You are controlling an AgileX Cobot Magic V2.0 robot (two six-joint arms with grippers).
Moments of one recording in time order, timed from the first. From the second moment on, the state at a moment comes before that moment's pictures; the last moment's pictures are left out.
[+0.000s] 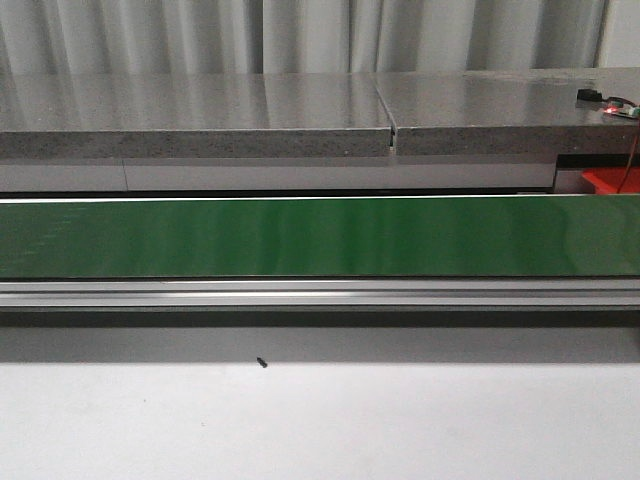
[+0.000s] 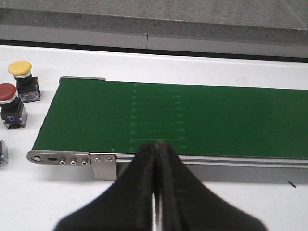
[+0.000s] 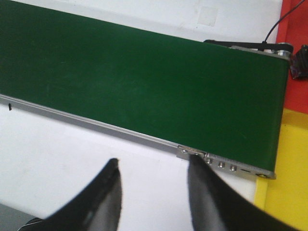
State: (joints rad) left arm -0.09 0.39 -0.51 -0.02 0.61 -0.12; right arm -0.01 0.88 -0.85 0.26 0.84 -0.26
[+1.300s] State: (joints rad) left arm -0.09 0.39 -0.51 -0.02 0.61 -0.12; right arm -0.01 0.69 -0.78 0.26 0.81 -0.26
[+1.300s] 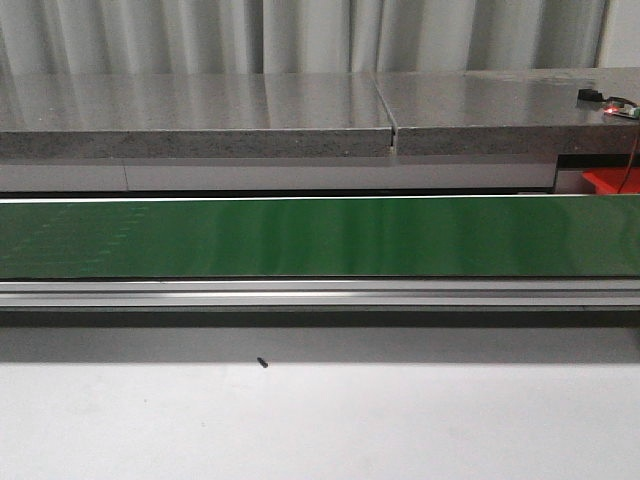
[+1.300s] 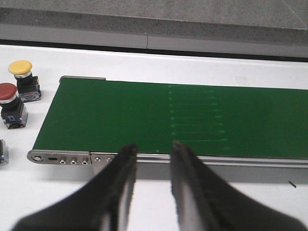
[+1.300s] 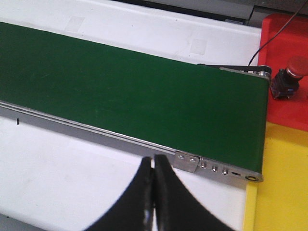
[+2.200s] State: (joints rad) left arm -0.08 0.88 -0.94 0.55 0.98 -0.54; right arm -0.01 0.69 -0.78 0.26 0.81 -0.26
